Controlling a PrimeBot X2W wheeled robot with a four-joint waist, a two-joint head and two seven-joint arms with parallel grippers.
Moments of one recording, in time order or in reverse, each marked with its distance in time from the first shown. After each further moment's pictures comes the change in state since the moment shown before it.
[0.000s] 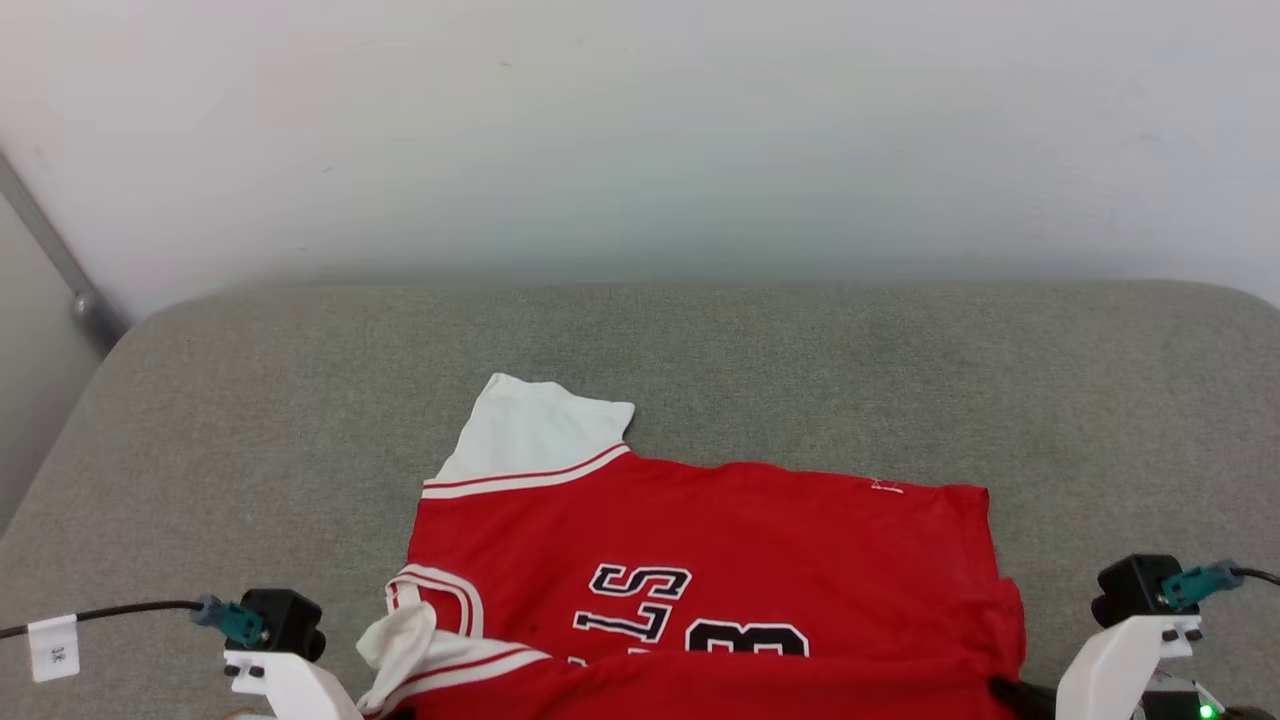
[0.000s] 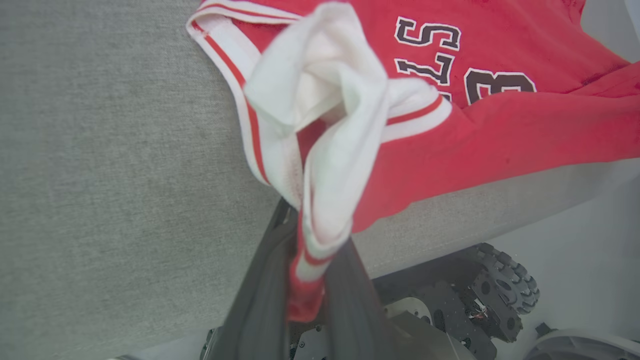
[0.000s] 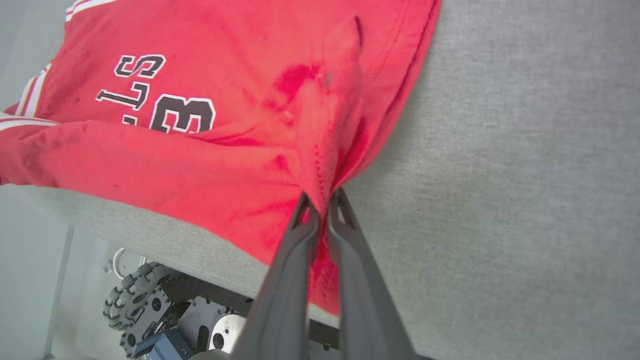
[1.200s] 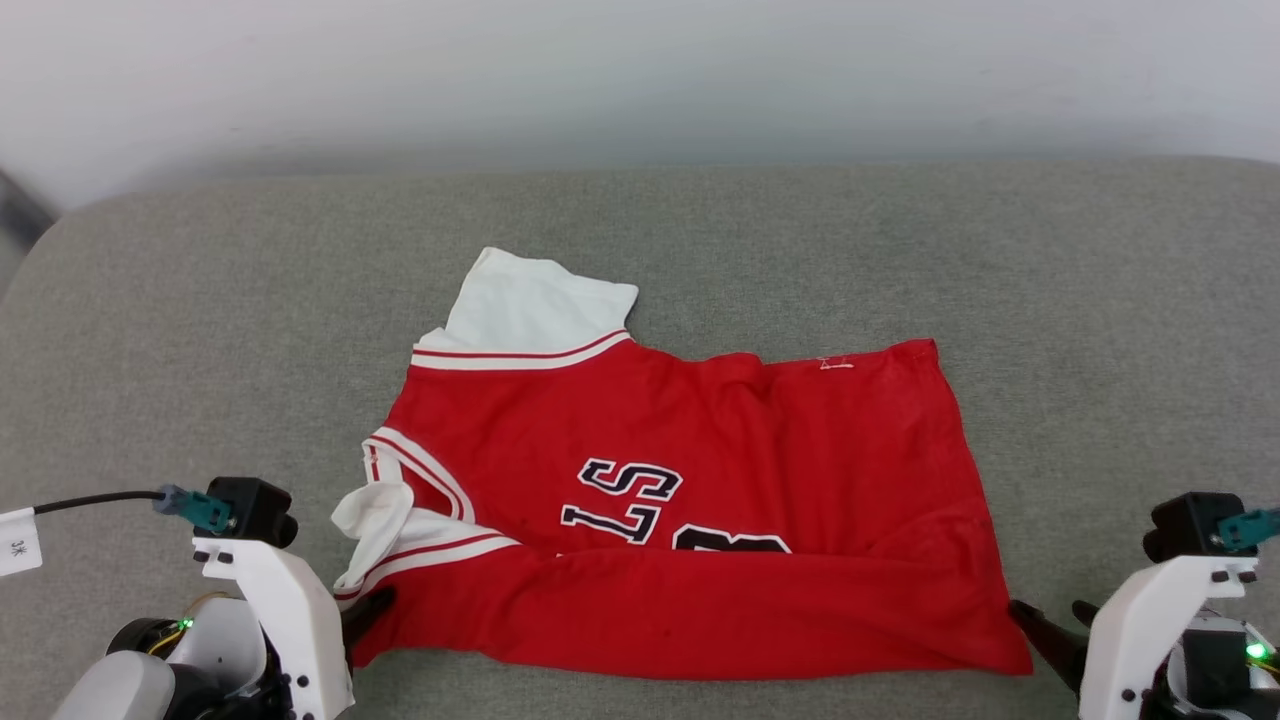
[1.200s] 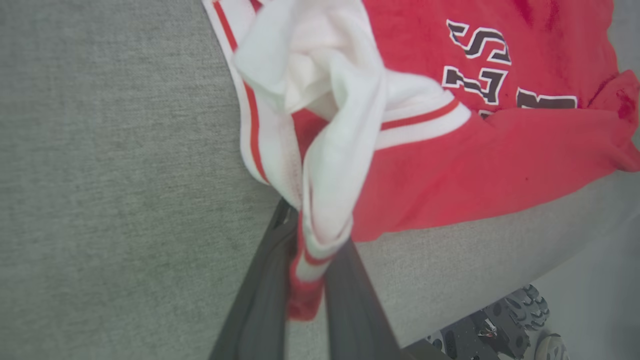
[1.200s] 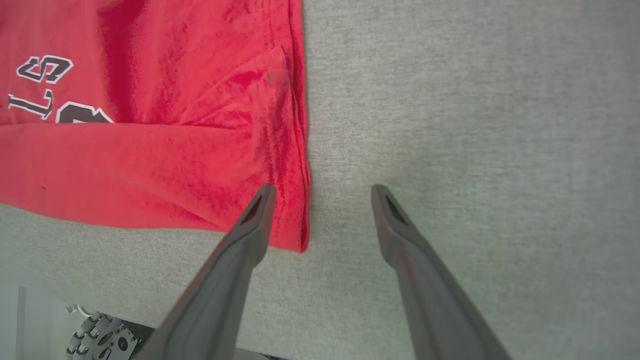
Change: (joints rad) left arm -0.182 -0.013 0.031 0.147 -0.014 -0.091 -0.002; right arm -0.043 0.059 -0.132 -0.065 -0.133 0.000 0.025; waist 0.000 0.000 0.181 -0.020
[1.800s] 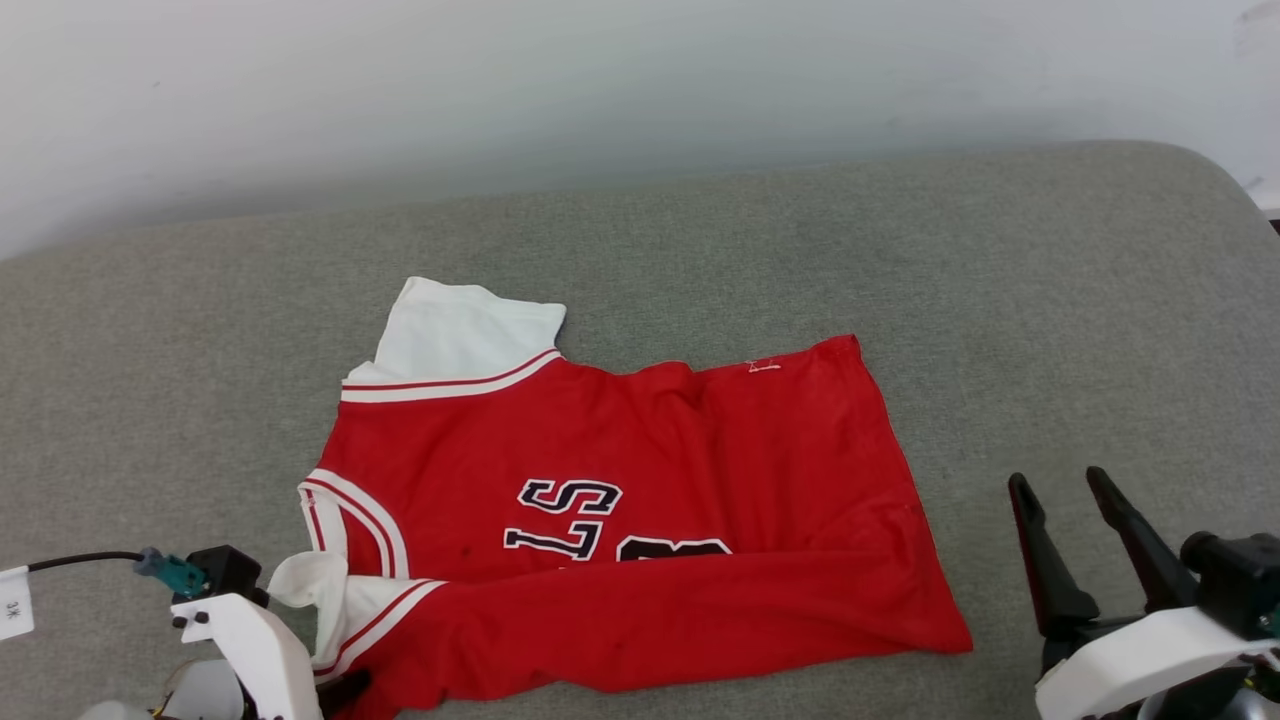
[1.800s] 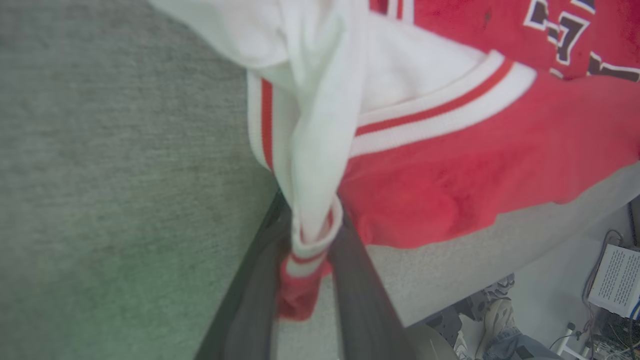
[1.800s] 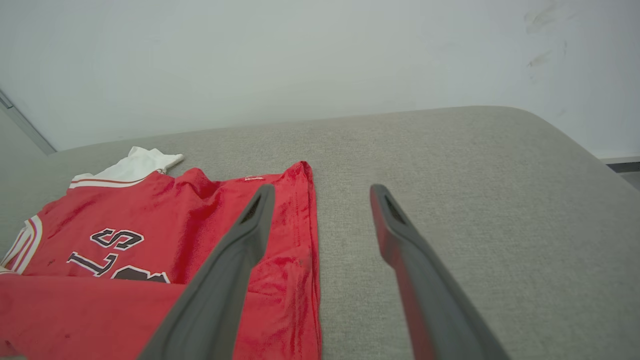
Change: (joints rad) left arm 0.038 -0.027 0.031 0.192 -0.083 0.007 0.079; right arm 0.083 0.084 0.102 -0.108 -0.196 0.000 -0.780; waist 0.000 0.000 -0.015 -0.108
